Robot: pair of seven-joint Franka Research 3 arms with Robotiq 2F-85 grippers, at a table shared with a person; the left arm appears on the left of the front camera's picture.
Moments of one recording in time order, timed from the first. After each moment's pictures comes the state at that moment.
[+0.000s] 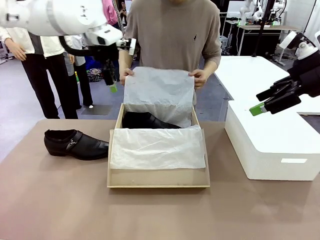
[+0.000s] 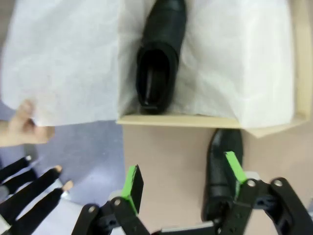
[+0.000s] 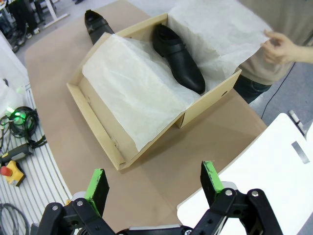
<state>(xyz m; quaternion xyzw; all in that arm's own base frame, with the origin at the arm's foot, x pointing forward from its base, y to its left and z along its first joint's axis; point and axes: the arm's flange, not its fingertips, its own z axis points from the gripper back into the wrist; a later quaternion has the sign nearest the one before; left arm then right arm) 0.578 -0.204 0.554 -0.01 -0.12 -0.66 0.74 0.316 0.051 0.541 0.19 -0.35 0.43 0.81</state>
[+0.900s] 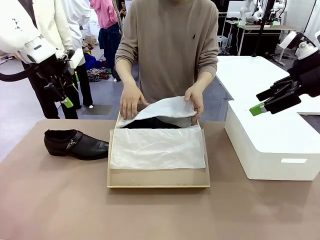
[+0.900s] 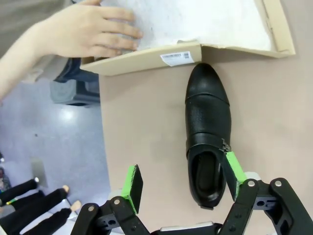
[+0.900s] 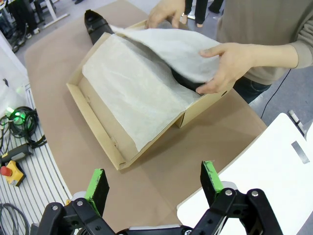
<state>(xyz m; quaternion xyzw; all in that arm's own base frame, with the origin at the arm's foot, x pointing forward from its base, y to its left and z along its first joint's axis) 0.516 -0.046 0.518 -0.05 -0.19 -0.69 0.70 0.316 0.051 0.541 0.19 -0.35 0.43 0.81</state>
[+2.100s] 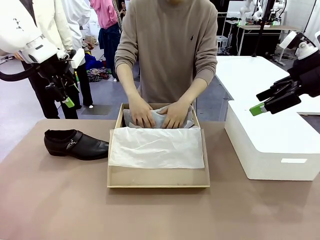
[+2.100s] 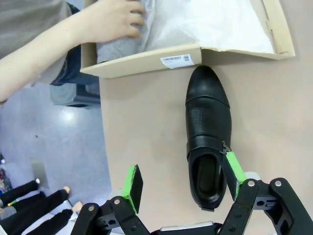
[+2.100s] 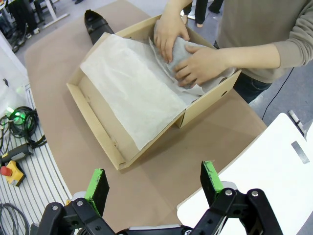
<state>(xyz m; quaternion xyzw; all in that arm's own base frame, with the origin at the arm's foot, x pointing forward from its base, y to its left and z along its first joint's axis) 0.517 -0.052 0.520 -0.05 -0.19 -0.70 0.69 0.316 0.051 0.541 0.19 -0.35 0.43 0.81</state>
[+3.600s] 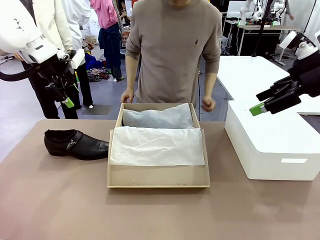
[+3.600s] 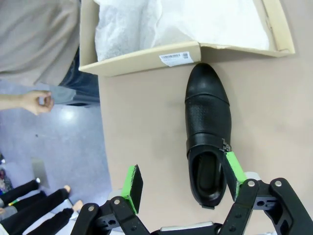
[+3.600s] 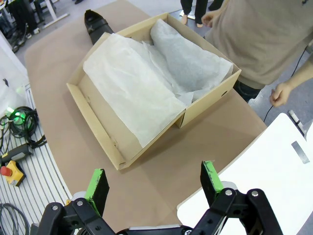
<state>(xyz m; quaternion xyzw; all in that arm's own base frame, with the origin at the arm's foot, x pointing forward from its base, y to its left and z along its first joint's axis) 0.517 -0.051 0.519 -0.04 -0.18 -0.70 0.69 0.316 0.051 0.541 0.19 -0.35 0.43 0.81</state>
